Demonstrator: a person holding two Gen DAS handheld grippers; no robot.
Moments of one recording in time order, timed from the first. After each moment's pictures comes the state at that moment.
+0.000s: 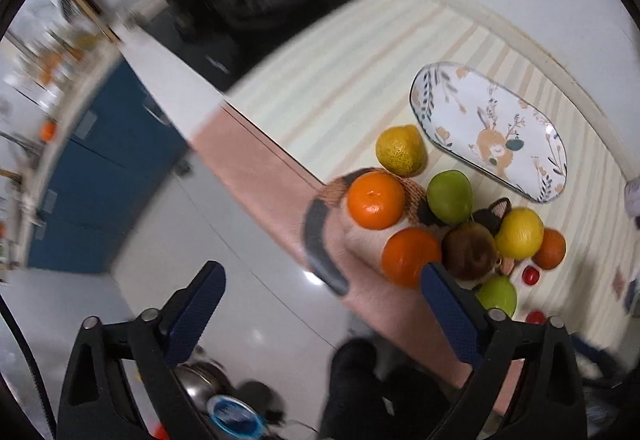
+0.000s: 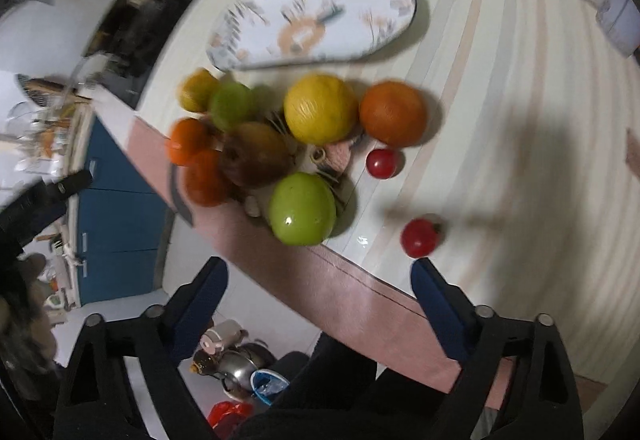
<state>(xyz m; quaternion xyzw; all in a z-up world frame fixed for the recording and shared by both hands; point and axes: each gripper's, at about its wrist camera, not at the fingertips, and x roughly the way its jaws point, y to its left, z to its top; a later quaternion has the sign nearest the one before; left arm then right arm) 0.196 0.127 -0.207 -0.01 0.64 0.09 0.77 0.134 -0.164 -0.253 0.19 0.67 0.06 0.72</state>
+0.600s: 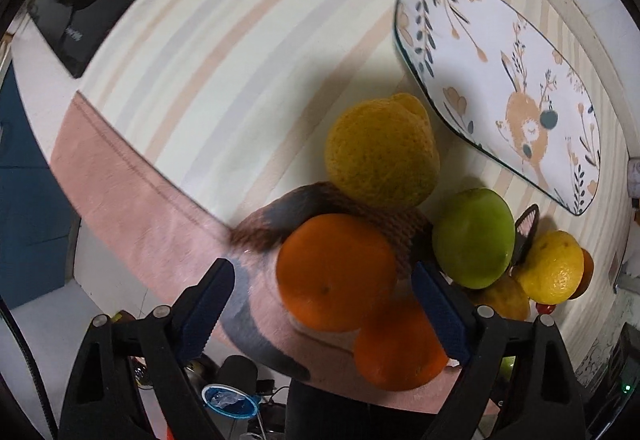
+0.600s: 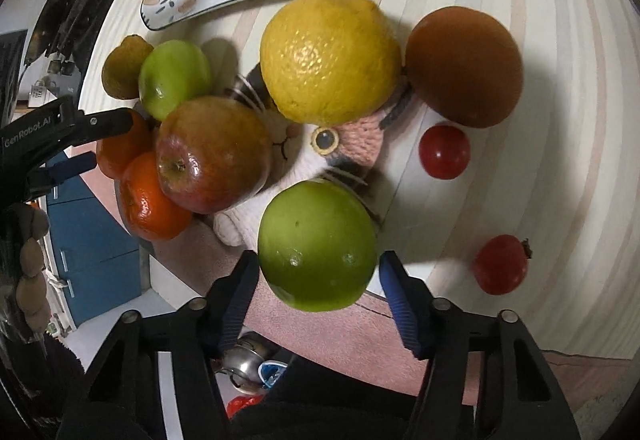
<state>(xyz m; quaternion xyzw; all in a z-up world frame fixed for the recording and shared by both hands) 0.281 0.111 -0.322 -0.02 0.73 -0.02 0.68 0.167 -0.103 -0.334 0.19 0.72 0.01 0.66</state>
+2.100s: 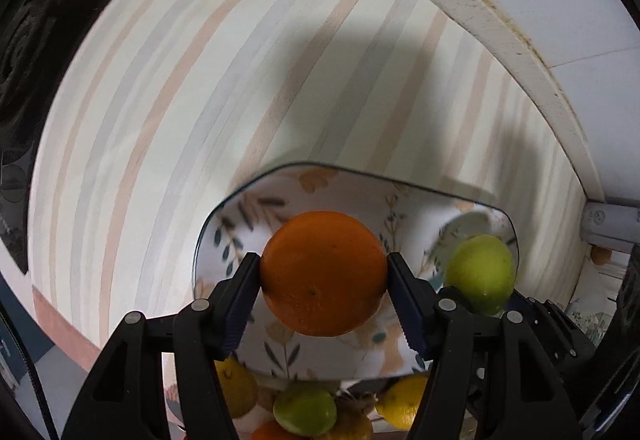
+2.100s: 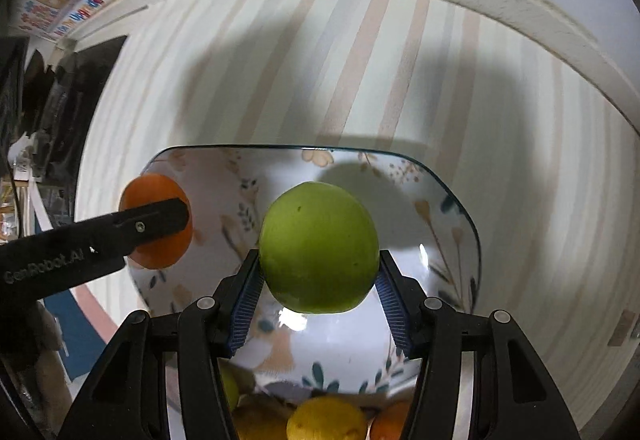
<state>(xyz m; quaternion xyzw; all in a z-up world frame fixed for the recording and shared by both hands) 0.439 0.008 -0.296 -0.02 0.74 -0.11 0.66 0.391 -0.160 -0.313 0.17 0.68 -0.03 0.71</state>
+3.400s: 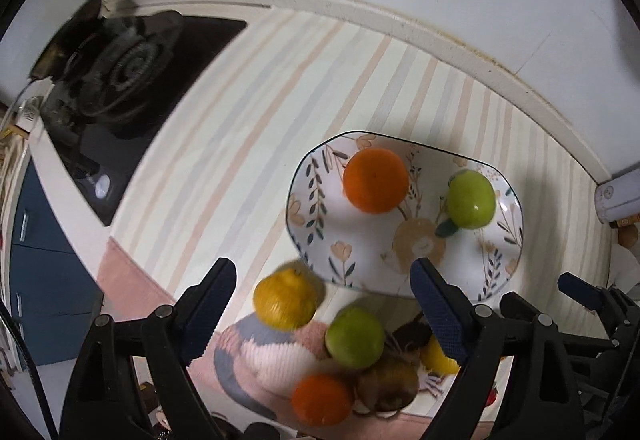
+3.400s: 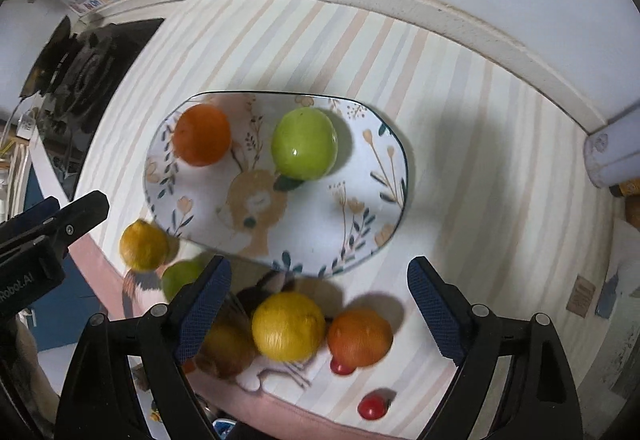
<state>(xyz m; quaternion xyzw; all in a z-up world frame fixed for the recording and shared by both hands) 0.315 0.046 -0.192 0.04 0.61 -0.04 0.79 0.271 -0.153 -0.210 0.11 0.64 -0.03 0.76</state>
